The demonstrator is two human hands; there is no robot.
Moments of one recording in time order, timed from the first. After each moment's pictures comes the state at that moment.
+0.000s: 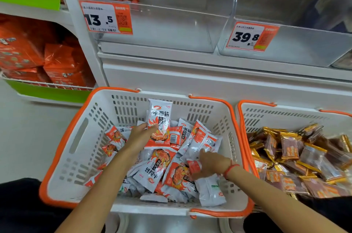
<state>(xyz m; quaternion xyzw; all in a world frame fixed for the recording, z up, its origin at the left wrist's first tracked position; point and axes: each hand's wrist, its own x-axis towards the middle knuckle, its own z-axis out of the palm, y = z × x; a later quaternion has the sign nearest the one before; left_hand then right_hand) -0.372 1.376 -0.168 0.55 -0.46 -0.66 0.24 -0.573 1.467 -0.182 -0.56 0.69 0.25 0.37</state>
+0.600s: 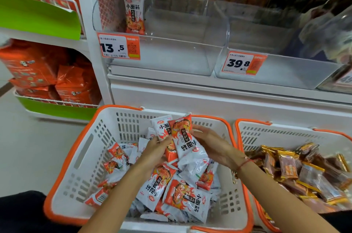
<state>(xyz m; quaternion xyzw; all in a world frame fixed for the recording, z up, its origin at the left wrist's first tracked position) -0.399 1.398 -0.131 0.51 -0.43 -0.71 0.24 -0.575 1.428 -0.107 -0.32 0.55 -0.43 0.64</state>
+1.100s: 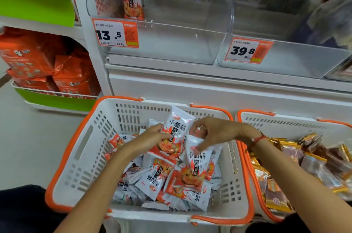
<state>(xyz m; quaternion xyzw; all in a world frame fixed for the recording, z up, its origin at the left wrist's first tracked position) -0.382 1.371 -0.122 0.47 -0.63 -0.61 0.07 -0.593 1.420 -0.065 -0.64 0.60 0.00 0.47</state>
